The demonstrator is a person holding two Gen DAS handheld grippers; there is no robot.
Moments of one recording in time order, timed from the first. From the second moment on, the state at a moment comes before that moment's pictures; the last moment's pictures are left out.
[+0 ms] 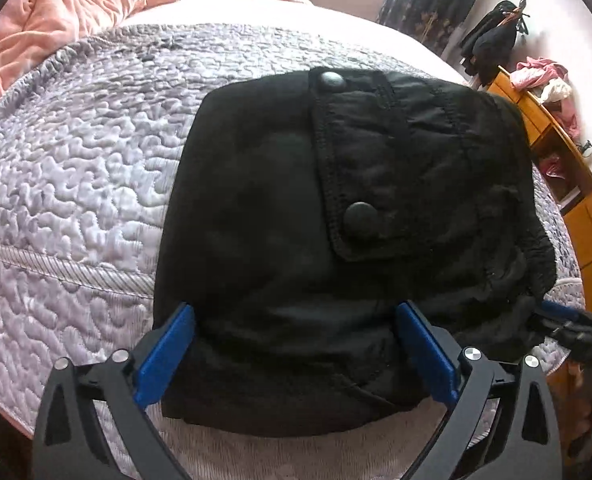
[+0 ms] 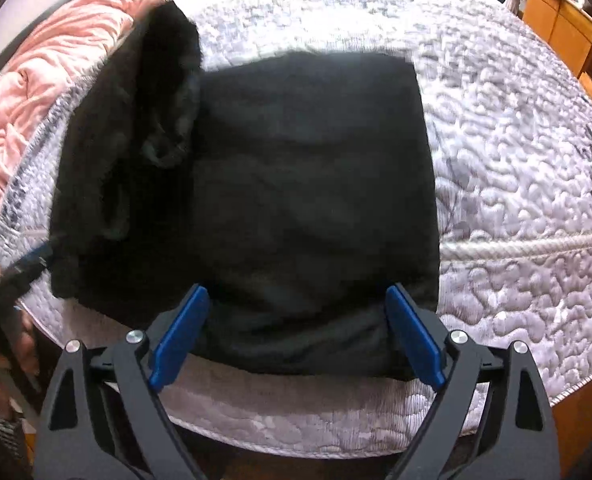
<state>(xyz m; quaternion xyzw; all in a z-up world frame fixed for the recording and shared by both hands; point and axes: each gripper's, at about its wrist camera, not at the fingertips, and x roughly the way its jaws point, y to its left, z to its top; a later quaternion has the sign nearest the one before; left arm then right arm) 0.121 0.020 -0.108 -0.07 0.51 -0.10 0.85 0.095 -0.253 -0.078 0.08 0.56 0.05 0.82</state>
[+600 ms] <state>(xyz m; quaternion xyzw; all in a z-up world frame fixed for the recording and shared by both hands) 0.113 0.049 -0.105 -0.10 0.50 -0.09 0.86 0.165 -0.201 -0.078 0.12 0.56 0.13 0.81</state>
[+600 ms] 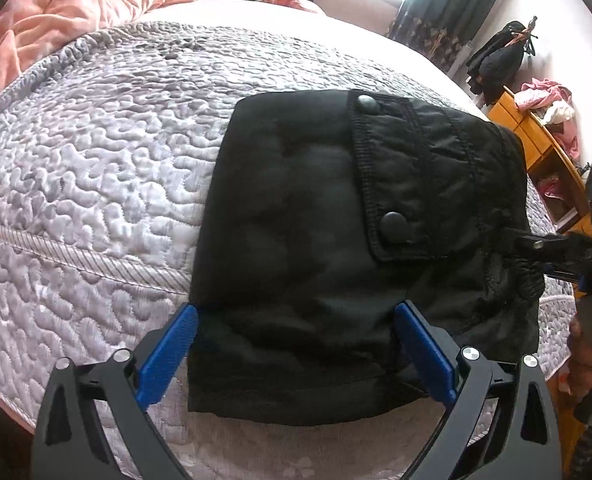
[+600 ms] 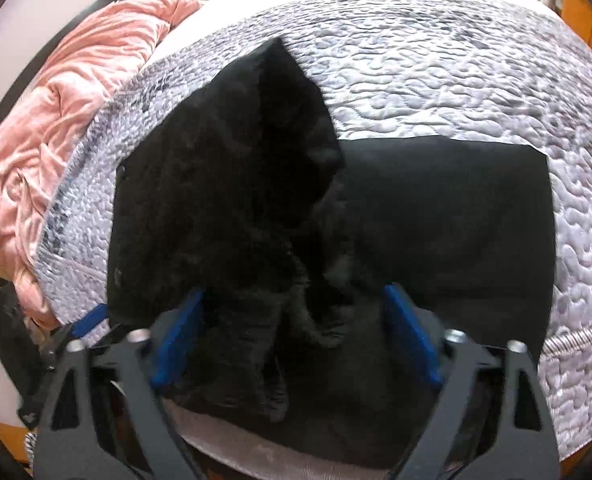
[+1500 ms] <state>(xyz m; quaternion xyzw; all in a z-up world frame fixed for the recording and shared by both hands) 0.094 0.023 -0.029 -0.07 0.42 -0.14 0.89 0.117 -0.266 0.012 0.18 0.47 0.18 0.85</state>
